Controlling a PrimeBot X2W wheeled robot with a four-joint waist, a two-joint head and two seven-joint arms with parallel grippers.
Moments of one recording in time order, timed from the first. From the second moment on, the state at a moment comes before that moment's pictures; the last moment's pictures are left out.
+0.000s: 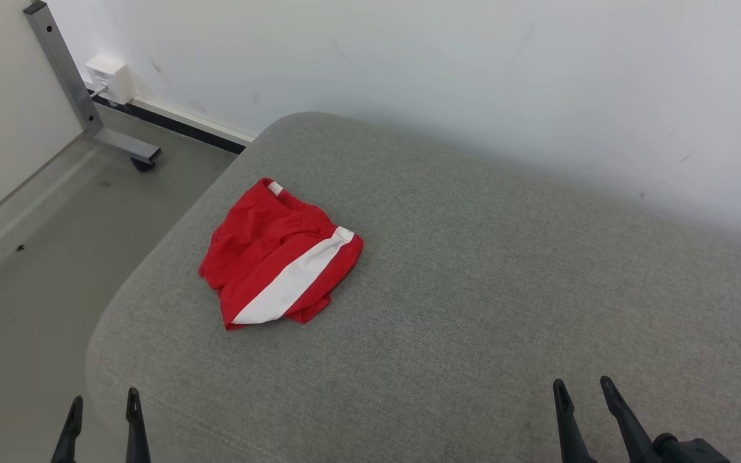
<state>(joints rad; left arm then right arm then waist) 0.06 0.11 0.11 0.17 -0.15 -0.07 -0.26 0.12 -0.05 0.08 0.09 0.24 0.13 -0.20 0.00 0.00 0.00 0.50</state>
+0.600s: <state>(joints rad) -0.15 0.16 0.10 0.23 -0.19 -0.09 -0.26 0.08 -0.08 0.04 0.06 0.22 0.13 -0.17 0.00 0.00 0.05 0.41</state>
